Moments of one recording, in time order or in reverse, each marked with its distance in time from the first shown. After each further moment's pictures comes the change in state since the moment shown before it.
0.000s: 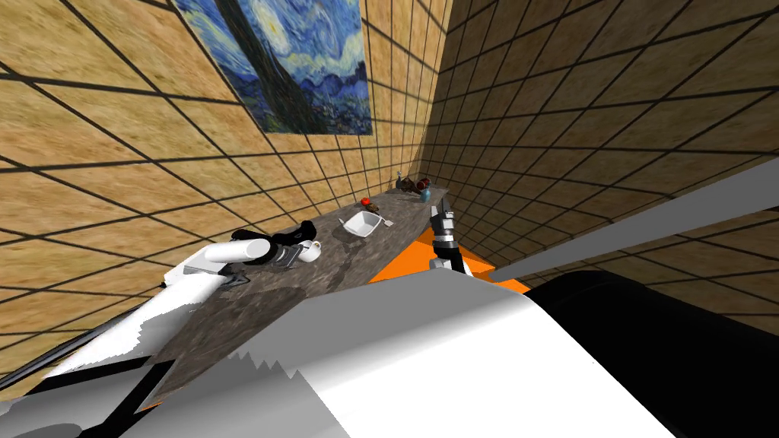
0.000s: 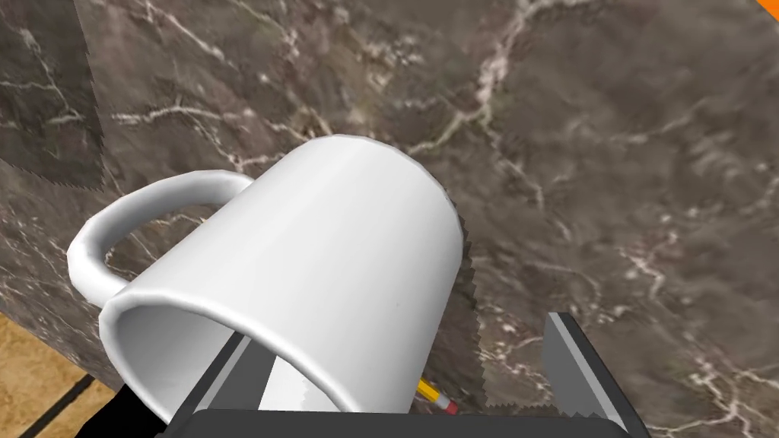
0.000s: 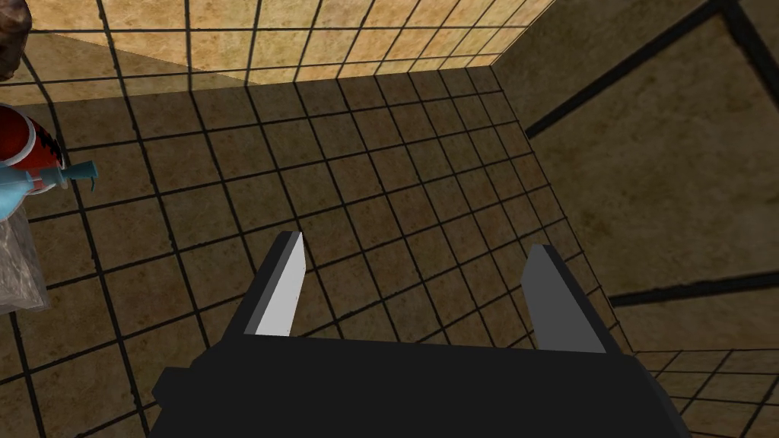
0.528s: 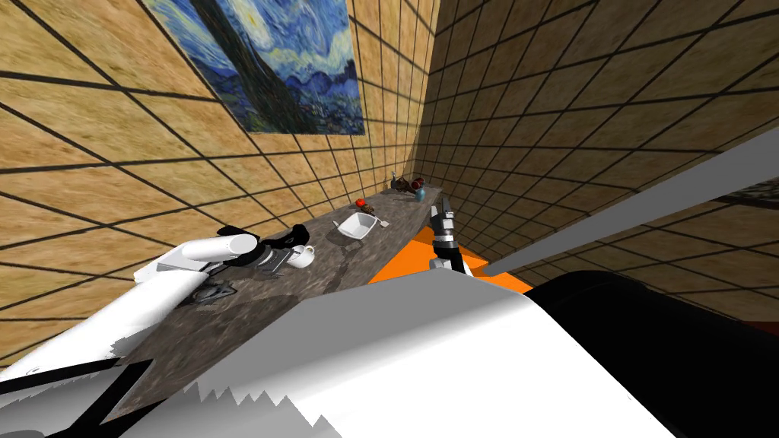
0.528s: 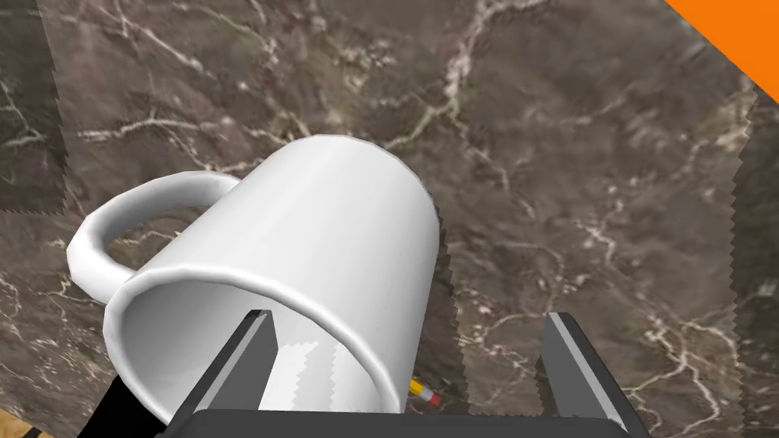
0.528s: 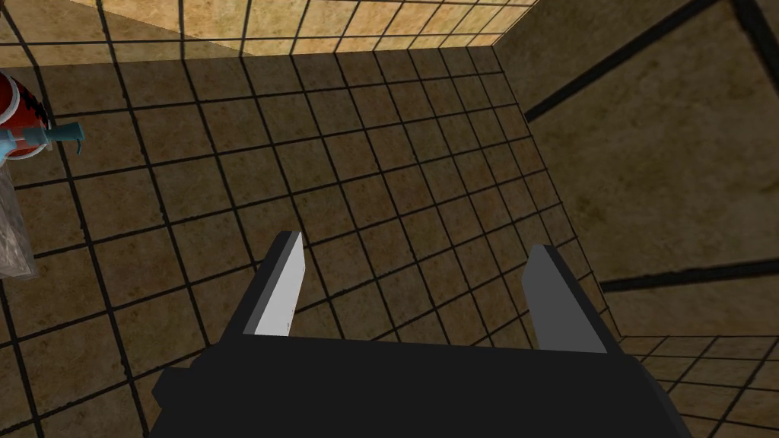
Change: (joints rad) left arm -0.041 0.081 -0.010 0.073 0.088 0.151 -0.024; right arm 0.000 0.000 0.000 0.000 0.000 0.000 0.000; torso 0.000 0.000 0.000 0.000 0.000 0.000
